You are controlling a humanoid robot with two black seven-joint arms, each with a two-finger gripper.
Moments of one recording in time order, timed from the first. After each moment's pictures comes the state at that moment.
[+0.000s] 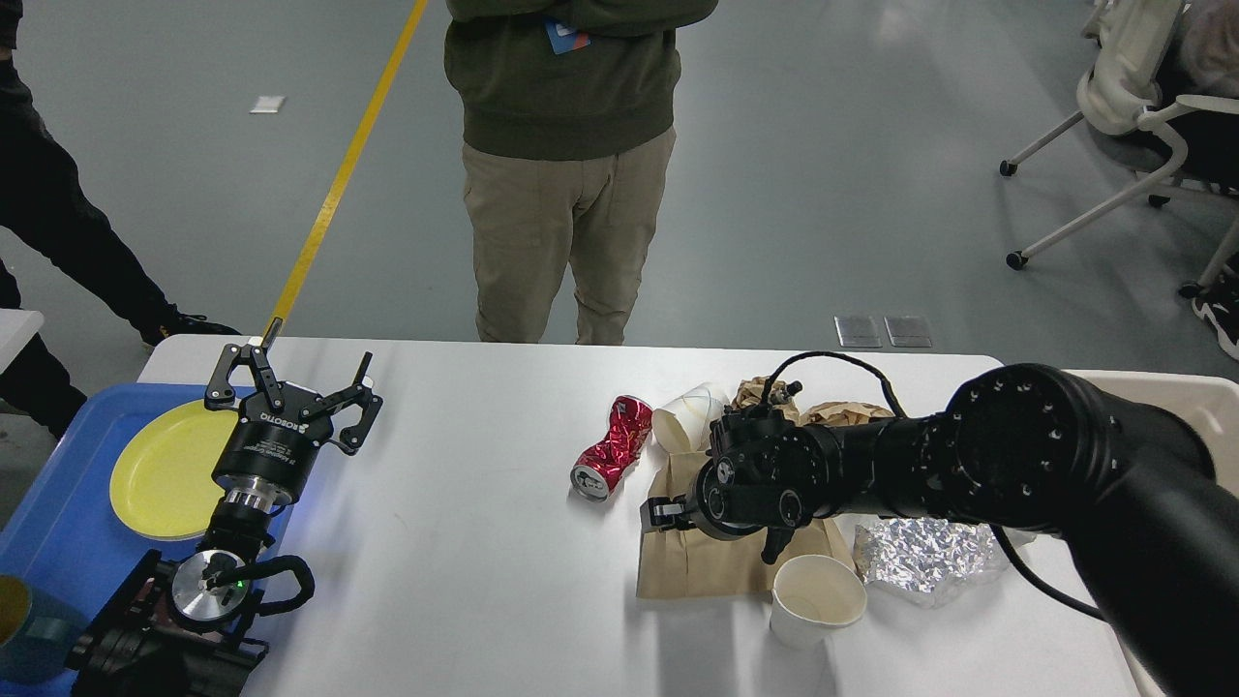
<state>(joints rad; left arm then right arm) -0.34 0.06 -1.54 -0.68 0.23 -0.68 -0.06 1.31 0.20 -0.90 0.84 -0.25 0.16 -0.31</state>
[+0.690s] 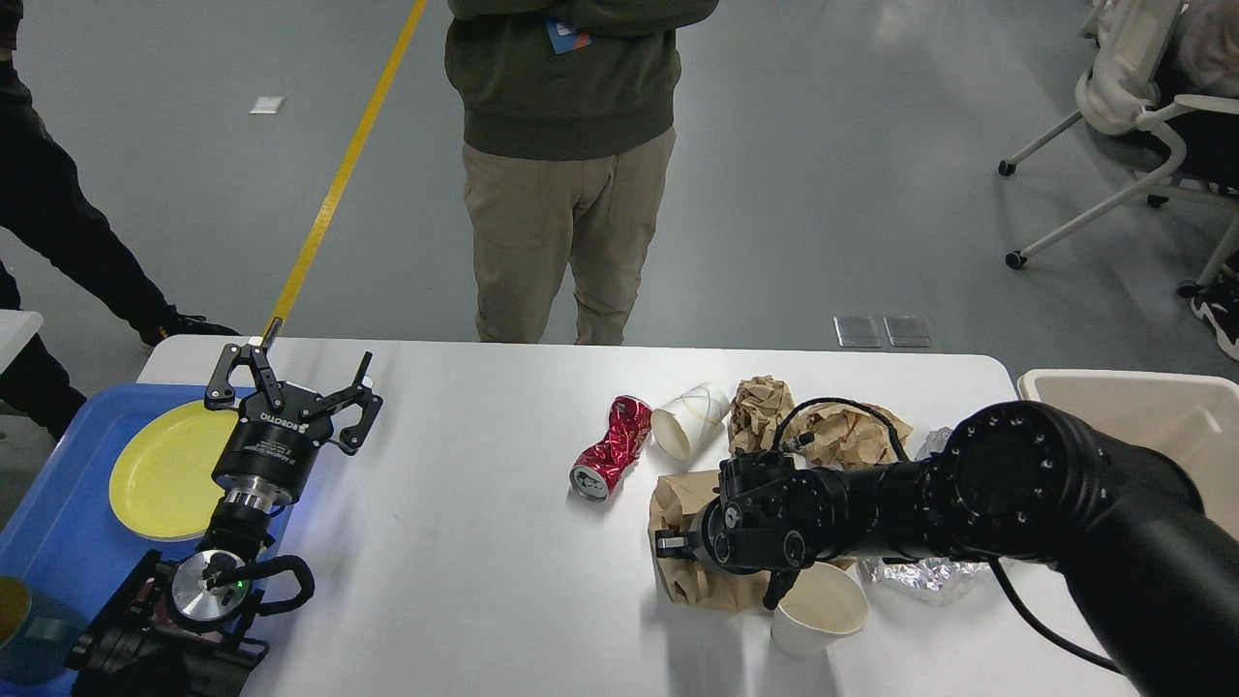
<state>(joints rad) -0.34 0.06 -1.54 -0.68 0.23 -0.68 -0.06 1.22 0.19 -0.89 0.84 -0.25 0.07 -0.30</state>
